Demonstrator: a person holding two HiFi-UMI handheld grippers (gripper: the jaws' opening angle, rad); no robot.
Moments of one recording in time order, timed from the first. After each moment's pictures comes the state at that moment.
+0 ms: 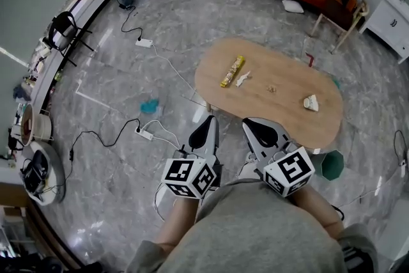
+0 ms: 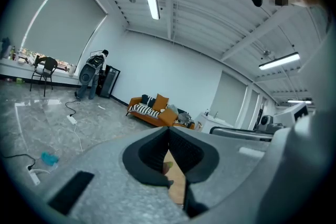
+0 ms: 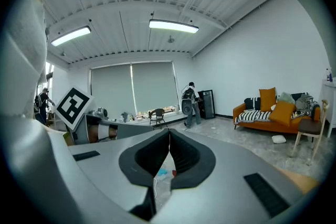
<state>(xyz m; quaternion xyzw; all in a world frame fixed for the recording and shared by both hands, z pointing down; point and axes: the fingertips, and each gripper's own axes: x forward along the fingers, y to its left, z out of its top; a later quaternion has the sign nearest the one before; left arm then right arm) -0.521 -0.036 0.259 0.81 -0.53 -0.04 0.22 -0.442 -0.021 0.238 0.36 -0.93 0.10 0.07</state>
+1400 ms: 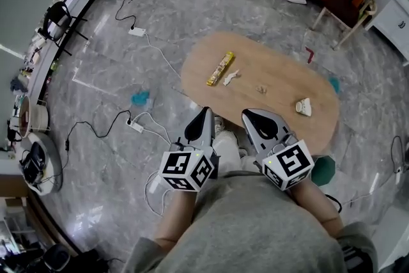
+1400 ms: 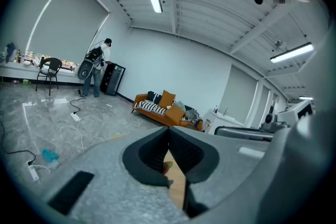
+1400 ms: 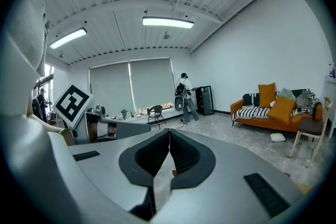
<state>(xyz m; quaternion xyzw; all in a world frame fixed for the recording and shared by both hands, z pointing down) -0.456 -0.122 0.287 0.79 -0.57 -0.01 0.23 -0.367 -0.113 0.264 0.34 -0.93 0.11 0.08</state>
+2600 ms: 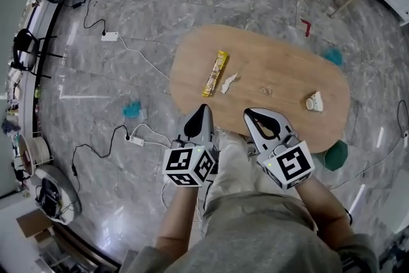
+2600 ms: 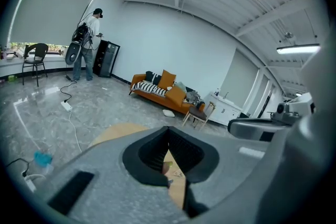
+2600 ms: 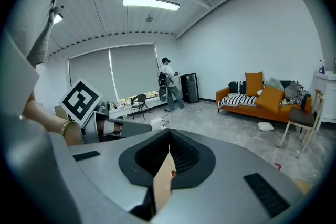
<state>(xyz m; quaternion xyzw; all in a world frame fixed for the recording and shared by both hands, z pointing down) -0.475 -0.294 0.406 0.80 -0.52 0.07 0.30 -0.379 -0.265 0.362 0.41 -0.89 0.15 0.14</state>
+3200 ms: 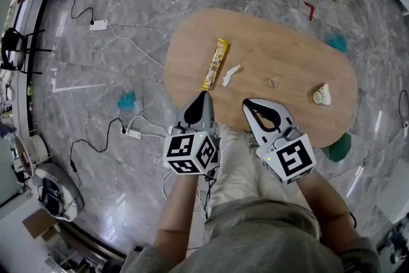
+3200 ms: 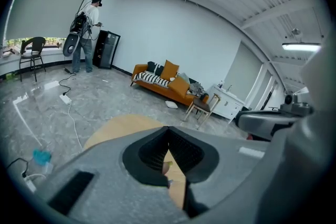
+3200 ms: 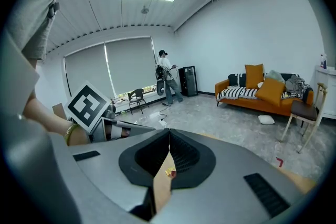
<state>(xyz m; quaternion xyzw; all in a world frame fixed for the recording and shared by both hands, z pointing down) -0.480 -0.339 0.486 0.79 -0.51 0.11 0.32 -0.393 -0.307 0.422 0.41 -0.88 0.17 0.16</state>
